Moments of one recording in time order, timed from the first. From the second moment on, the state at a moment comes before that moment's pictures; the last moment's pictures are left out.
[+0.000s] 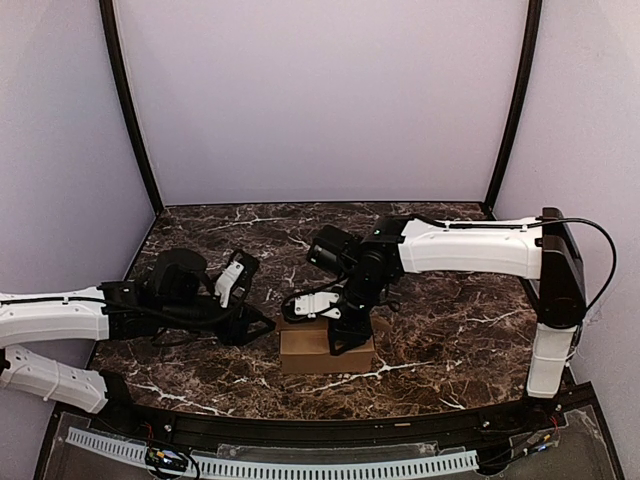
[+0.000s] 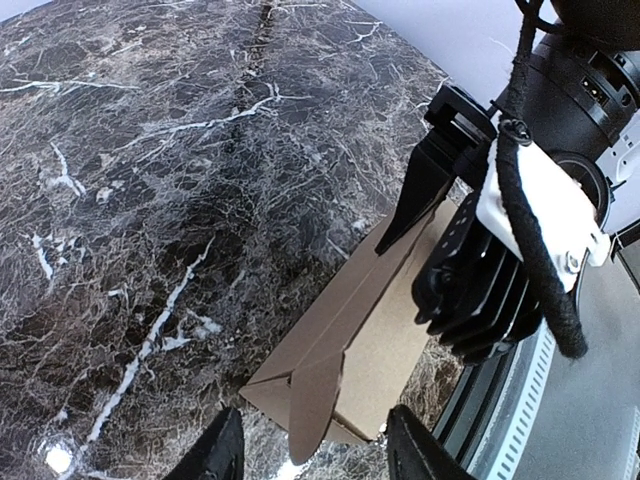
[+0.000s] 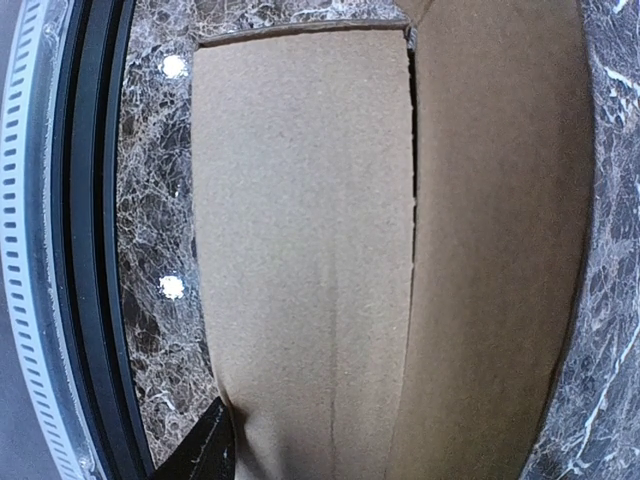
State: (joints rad) left arm -0.90 1.07 0.62 -0.17 0.20 -0.34; right arm 1.08 1.92 1.58 -1.00 -0.23 -0.50
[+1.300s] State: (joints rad) left arm -1.01 1.15 0.63 -0.12 0.07 -0.38; right arm 1.08 1.90 1.55 -0.95 -0.23 -0.46
